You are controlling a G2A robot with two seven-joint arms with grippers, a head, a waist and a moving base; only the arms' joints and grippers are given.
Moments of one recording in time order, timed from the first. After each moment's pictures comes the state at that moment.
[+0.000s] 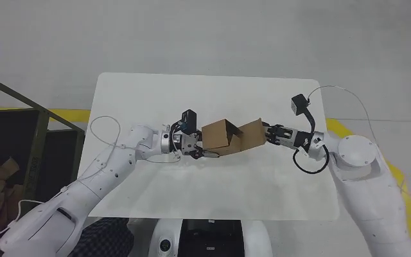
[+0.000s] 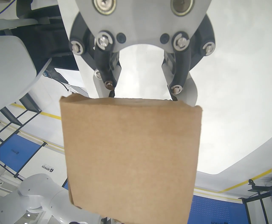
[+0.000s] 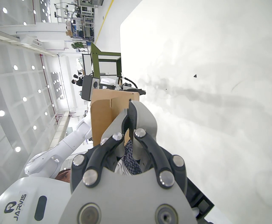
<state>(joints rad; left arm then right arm) 0.89 -0.99 -0.71 -1.27 0.97 -1.01 0.17 -1.26 -1.00 1.36 -1.73 0.25 0.11 0.99</state>
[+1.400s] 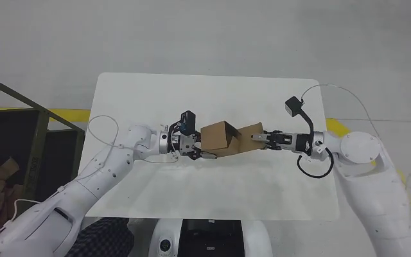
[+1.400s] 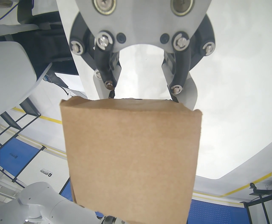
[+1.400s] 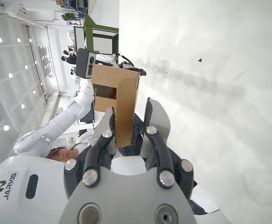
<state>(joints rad) 0.88 -0.97 -0.69 -1.28 0.97 -1.01 0.17 -1.20 -0.98 1.33 -1.72 0.19 0.05 1.14</state>
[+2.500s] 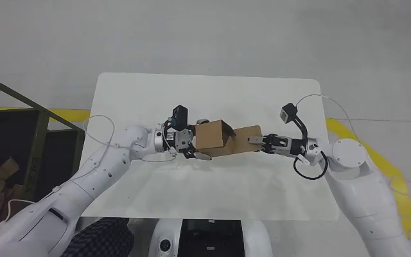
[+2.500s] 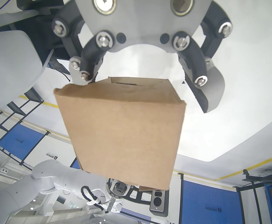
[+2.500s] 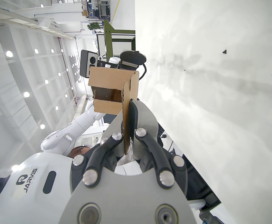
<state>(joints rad) 0.88 -0.94 -0.69 -1.29 0.93 -1.01 0.28 -1.23 -0.99 1.27 -1.61 0.38 -0.02 1.08</state>
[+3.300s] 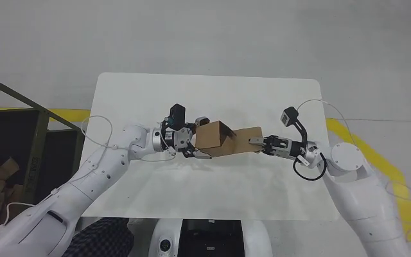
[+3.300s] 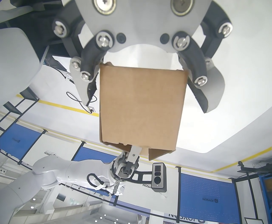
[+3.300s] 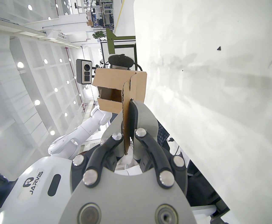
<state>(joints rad) 0.91 -0.94 -0.73 -1.33 0.95 -1.01 0.30 -1.25 -0.99 1.26 -1.58 0.42 -0.03 1.05</state>
